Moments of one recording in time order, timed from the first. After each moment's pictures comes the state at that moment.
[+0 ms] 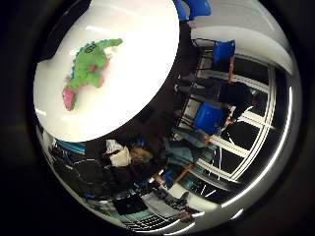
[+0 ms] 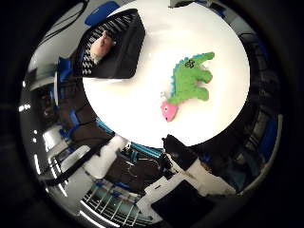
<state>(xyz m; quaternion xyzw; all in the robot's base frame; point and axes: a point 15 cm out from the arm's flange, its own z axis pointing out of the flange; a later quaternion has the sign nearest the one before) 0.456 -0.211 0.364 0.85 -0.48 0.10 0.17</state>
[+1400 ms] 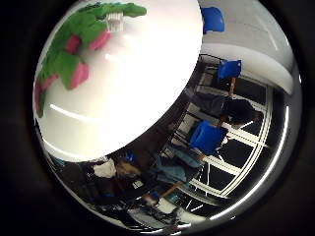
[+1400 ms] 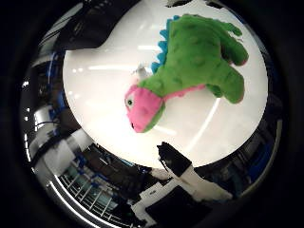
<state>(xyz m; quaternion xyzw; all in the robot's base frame) 0.428 -0.268 0.229 0.88 -0.42 0.10 0.20</state>
